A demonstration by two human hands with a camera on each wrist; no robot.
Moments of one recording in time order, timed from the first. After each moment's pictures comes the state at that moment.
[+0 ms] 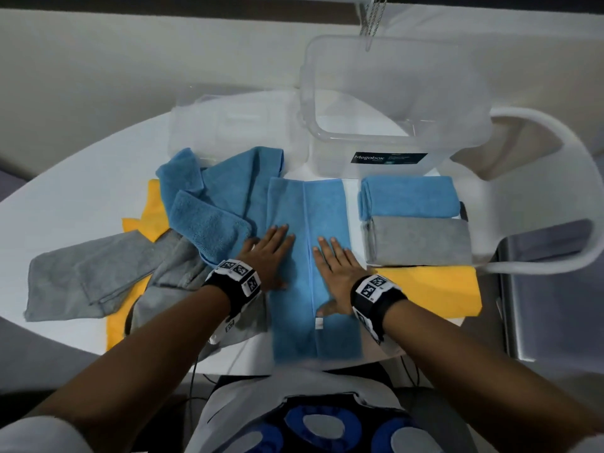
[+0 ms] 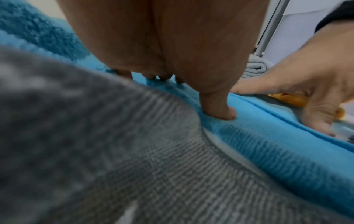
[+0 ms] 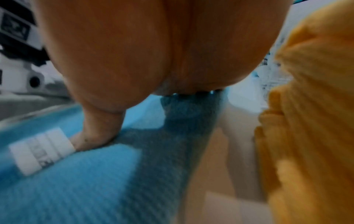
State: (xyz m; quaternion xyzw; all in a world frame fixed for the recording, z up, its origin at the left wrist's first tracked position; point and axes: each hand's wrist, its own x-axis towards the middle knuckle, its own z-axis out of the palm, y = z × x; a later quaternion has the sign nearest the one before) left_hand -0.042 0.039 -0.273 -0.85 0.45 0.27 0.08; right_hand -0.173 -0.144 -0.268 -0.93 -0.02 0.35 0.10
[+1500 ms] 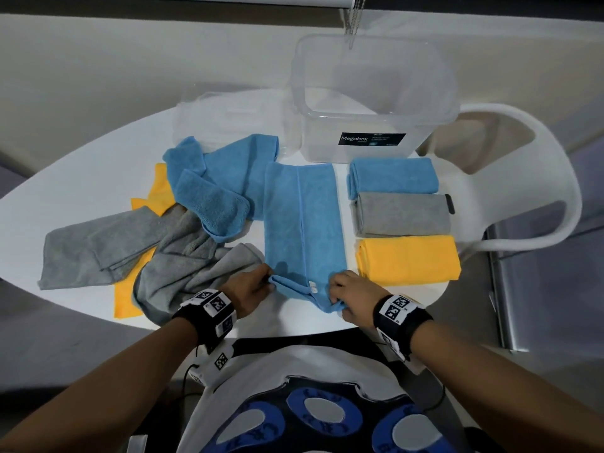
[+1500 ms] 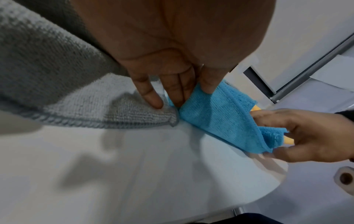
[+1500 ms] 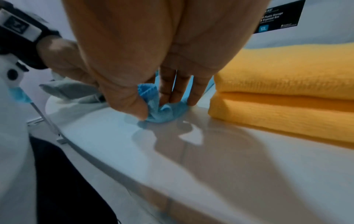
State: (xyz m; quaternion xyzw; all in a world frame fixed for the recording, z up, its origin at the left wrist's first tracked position) left_hand -0.128 0.122 -0.265 -0.82 0.32 0.39 -0.27; right_hand -0.279 -0.135 -0.247 -0.94 -0.08 0.27 0.20
